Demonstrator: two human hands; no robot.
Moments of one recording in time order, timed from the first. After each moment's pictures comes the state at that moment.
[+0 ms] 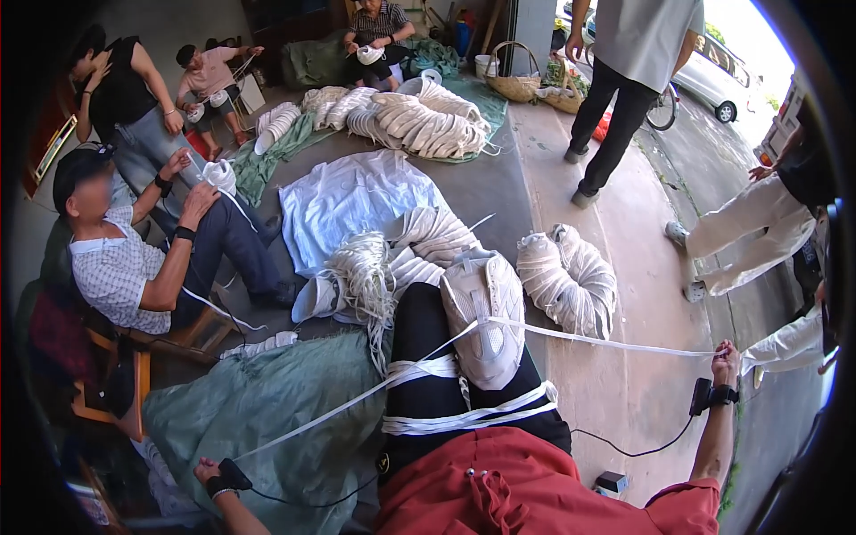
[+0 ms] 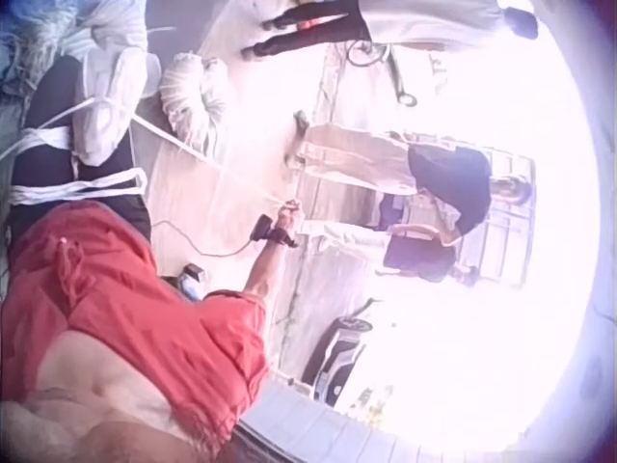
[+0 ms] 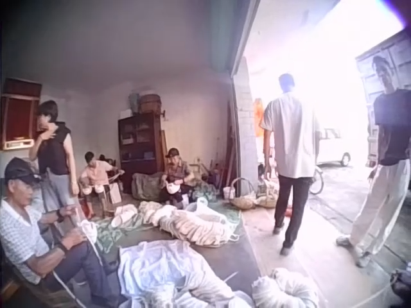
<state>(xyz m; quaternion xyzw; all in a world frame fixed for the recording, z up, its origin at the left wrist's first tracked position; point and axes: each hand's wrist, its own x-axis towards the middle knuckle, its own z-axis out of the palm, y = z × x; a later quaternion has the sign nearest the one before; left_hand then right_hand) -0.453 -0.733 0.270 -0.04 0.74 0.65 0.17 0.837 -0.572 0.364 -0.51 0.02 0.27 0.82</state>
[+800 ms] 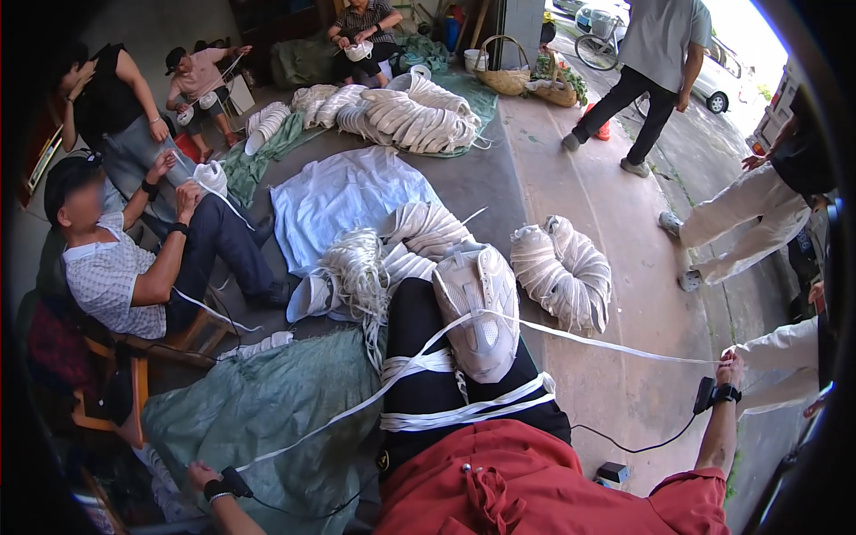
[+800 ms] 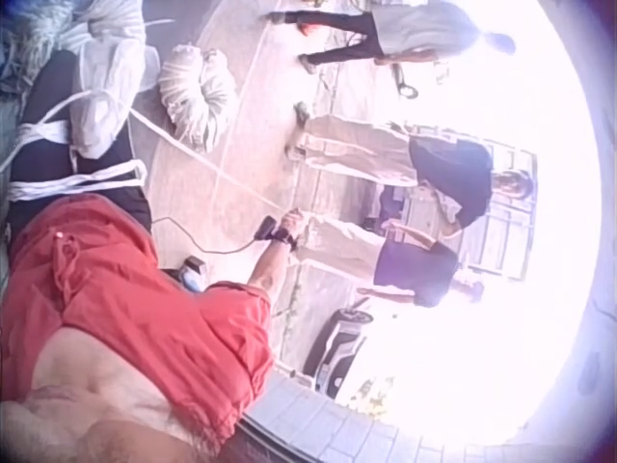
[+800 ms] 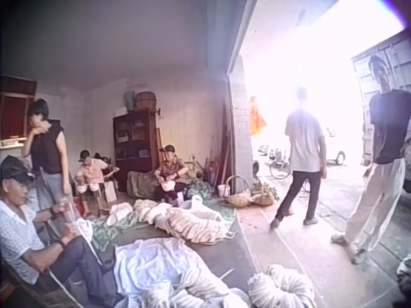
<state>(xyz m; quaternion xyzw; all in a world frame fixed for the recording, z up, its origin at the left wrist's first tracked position) -0.435 -0.734 0.317 0.26 0.95 0.03 -0.17 0.871 -0.632 0.348 -0.53 0.02 0.20 0.82</state>
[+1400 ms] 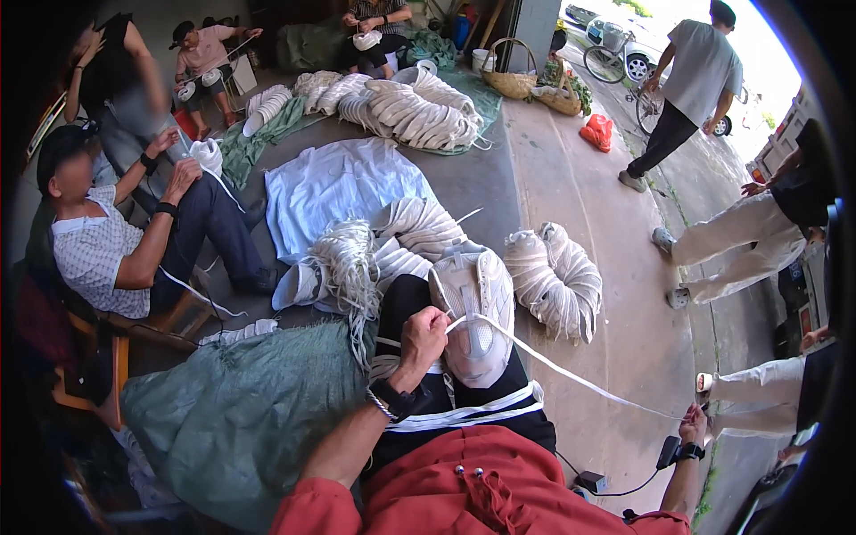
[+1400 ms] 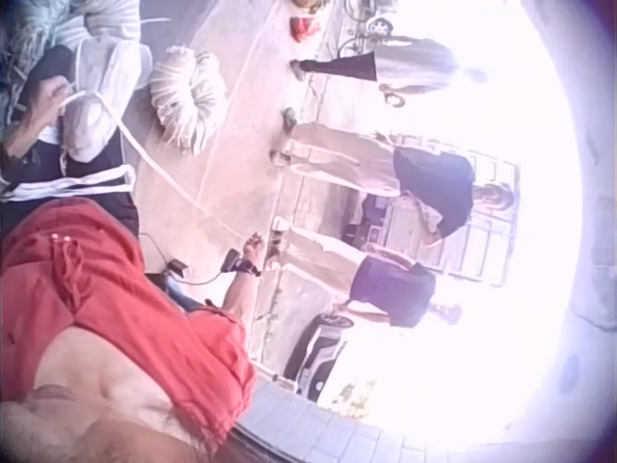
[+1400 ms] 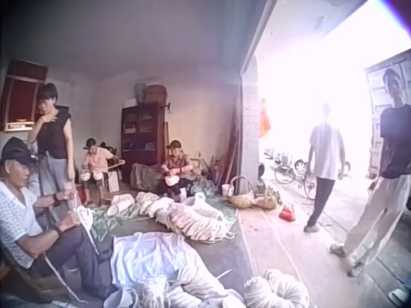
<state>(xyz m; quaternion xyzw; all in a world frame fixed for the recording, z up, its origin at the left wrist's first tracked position) 0.119 -0.403 0.385 0.52 0.60 0.37 0.49 0.797 -0.728 0.327 -0.56 0.09 0.31 0.76</state>
